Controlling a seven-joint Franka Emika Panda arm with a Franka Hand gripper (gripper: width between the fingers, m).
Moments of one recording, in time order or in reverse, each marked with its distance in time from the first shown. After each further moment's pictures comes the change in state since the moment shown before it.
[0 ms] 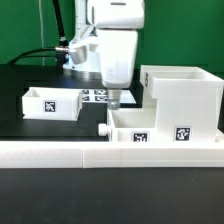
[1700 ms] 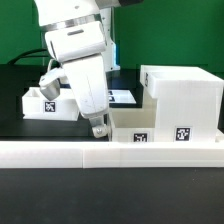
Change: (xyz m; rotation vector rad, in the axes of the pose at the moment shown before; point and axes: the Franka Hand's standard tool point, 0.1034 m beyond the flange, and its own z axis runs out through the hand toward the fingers) arm -0.017 0.021 0.040 -0.040 0.233 -0.100
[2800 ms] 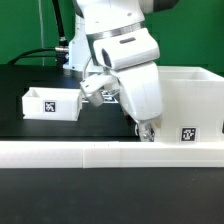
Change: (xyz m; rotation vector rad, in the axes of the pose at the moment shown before) arm 0.065 0.007 0.023 0.014 0.007 -0.028
